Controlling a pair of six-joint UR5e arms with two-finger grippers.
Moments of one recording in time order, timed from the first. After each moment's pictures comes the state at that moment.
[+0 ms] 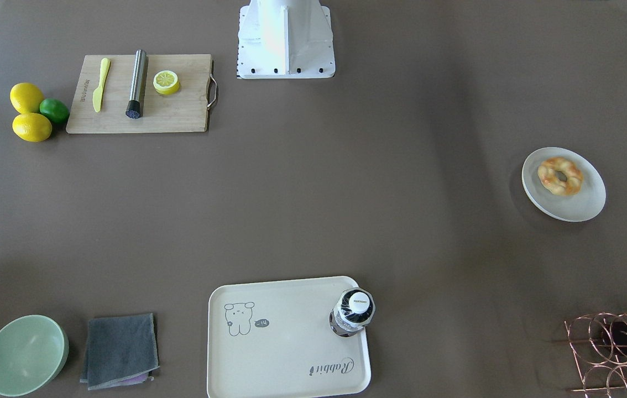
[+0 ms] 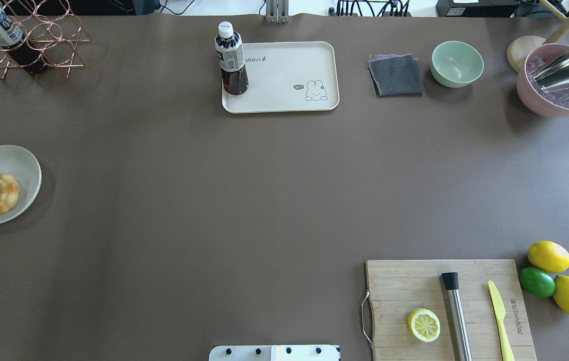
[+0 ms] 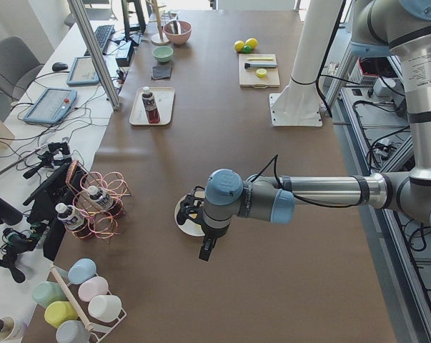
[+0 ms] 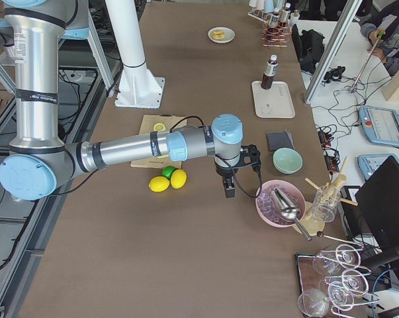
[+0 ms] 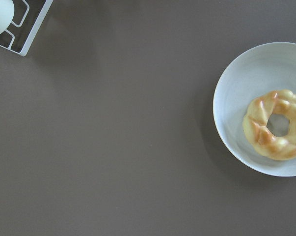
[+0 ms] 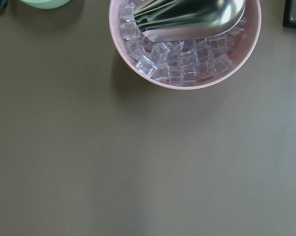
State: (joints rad) left arm -1.56 -1.30 -1.81 -1.77 -2.32 0.14; right arm 1.48 -1.63 1.85 -1.57 2.35 0.05
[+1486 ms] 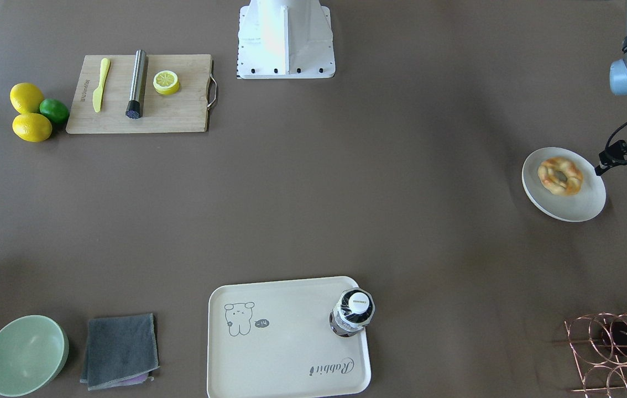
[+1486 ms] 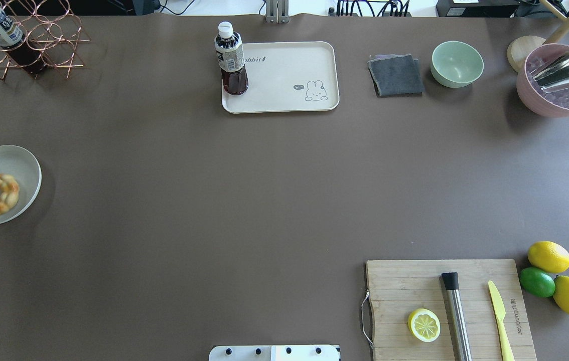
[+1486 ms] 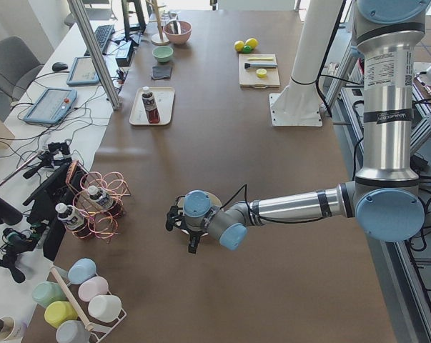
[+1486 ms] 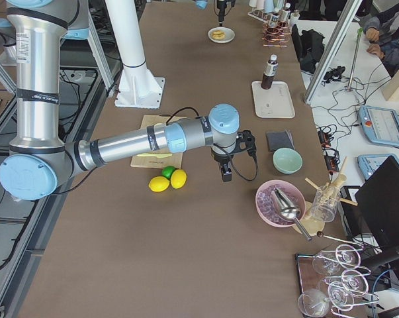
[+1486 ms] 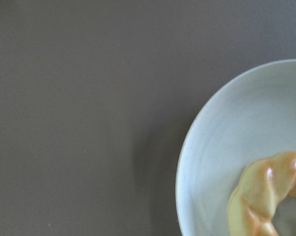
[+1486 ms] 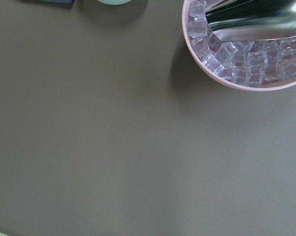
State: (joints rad) left arm -1.22 -1.50 -1.35 -2.35 -2.31 -0.44; right arm 1.44 -1.65 1.92 -1.57 2.45 0.04
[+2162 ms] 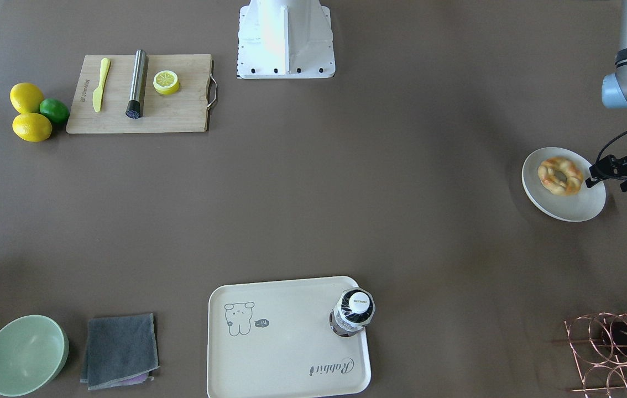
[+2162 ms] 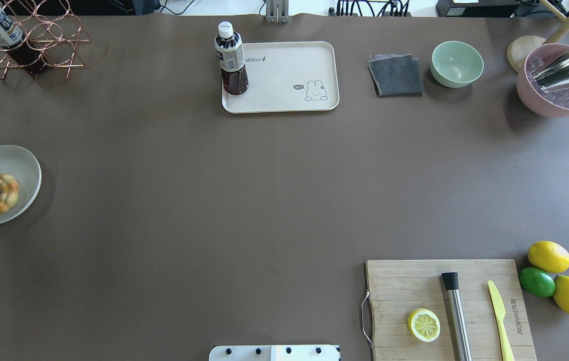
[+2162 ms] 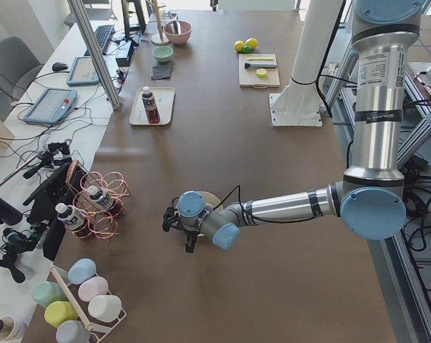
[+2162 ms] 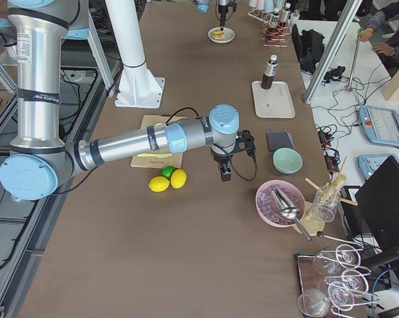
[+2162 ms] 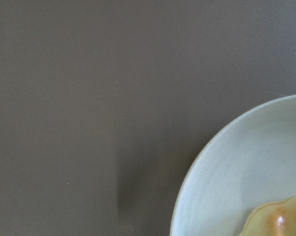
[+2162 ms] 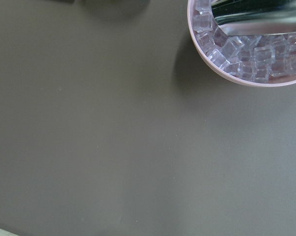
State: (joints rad) left arm -1.18 -1.56 -1.26 -2.39 -2.31 -0.49; right arm 1.42 -1.65 1.92 -1.57 2.45 0.05
